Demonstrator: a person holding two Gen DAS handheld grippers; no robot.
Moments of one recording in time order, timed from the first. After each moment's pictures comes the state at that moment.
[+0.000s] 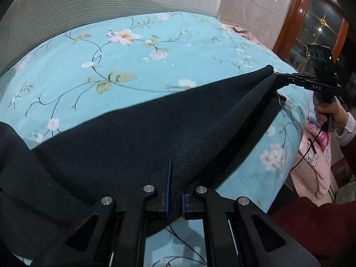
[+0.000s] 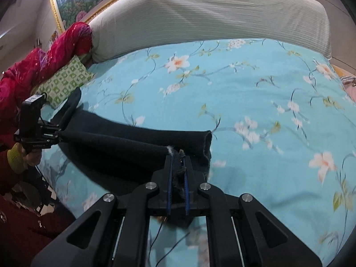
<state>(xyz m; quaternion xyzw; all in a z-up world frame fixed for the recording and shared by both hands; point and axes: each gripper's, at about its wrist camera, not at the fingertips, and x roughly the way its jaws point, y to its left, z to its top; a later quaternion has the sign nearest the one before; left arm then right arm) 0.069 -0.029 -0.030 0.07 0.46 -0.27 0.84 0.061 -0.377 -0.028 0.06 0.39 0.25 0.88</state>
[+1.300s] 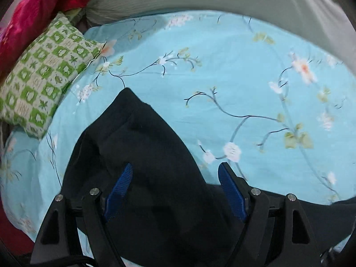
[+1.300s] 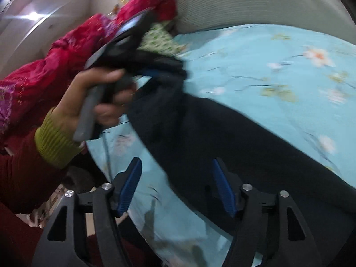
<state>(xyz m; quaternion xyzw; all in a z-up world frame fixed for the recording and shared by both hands) 0.190 0.123 0.005 -0.02 0.53 0.17 0.83 0.065 -0.094 -0.021 0.06 0.41 0.48 0.77</state>
